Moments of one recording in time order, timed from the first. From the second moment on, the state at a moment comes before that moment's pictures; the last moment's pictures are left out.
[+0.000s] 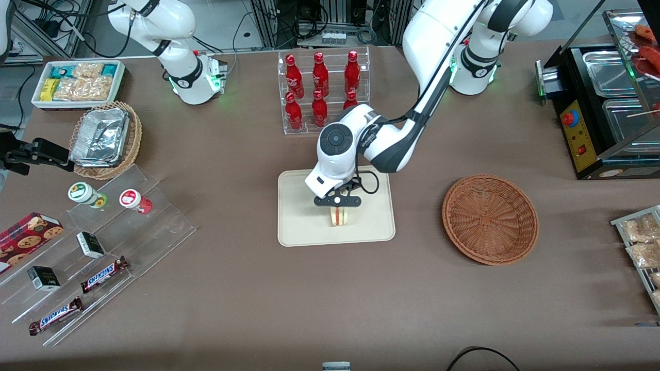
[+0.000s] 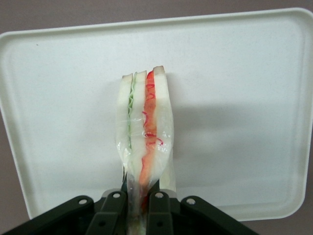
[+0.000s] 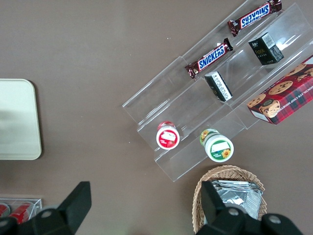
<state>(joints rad) -0.76 0.67 -0.05 -1.51 -0.02 2.14 -0.76</state>
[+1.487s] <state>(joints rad) -0.62 0.39 0.03 -1.45 -0.02 1.83 -0.87</state>
